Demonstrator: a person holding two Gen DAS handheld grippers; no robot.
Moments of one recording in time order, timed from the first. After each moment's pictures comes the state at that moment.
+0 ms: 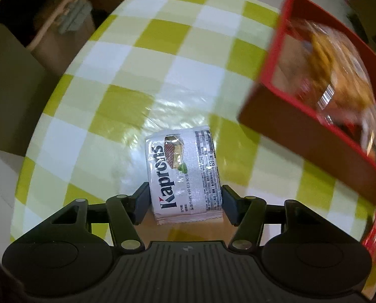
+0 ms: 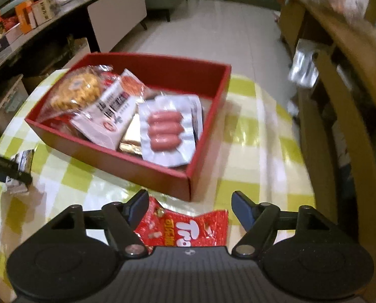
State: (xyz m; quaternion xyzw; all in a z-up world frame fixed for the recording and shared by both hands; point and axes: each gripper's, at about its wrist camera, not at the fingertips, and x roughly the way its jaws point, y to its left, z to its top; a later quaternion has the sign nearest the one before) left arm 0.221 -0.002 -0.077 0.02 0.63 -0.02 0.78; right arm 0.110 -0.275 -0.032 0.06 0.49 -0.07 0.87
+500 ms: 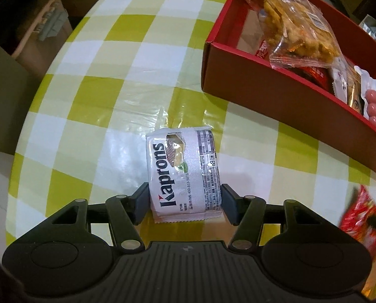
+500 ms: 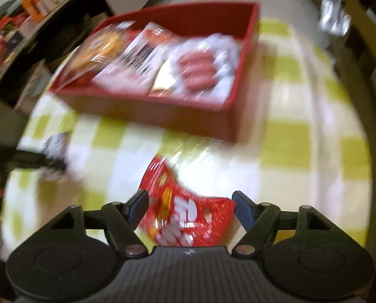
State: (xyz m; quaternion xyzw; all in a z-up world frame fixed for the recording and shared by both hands) left arm 0.194 -0.023 -0.075 0.05 0.63 -0.05 0.77; right arm 0.087 -0.249 -0.057 0.14 0.56 0.03 0.82
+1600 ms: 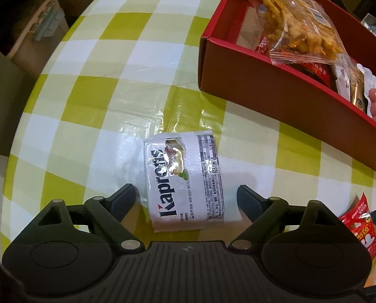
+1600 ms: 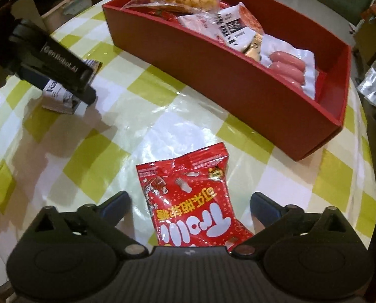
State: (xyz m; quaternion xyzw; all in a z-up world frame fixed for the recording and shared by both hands) left arm 0.205 -0.017 -0.092 0.05 0.62 -0.05 0.78; right arm 0.100 -0.178 -0.080 -0.05 0.55 0.07 0.83
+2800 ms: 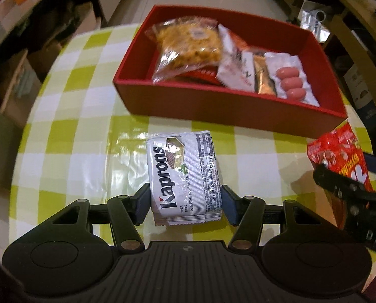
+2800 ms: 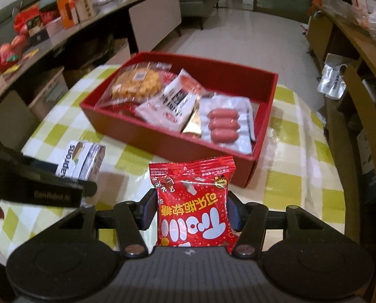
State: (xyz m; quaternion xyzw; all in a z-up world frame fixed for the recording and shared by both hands) left arm 0.136 -0.076 -0.026 0.11 0.55 -0.14 0.81; right arm 0.080 -0.216 -0.001 0.06 0.46 -0.01 0.89
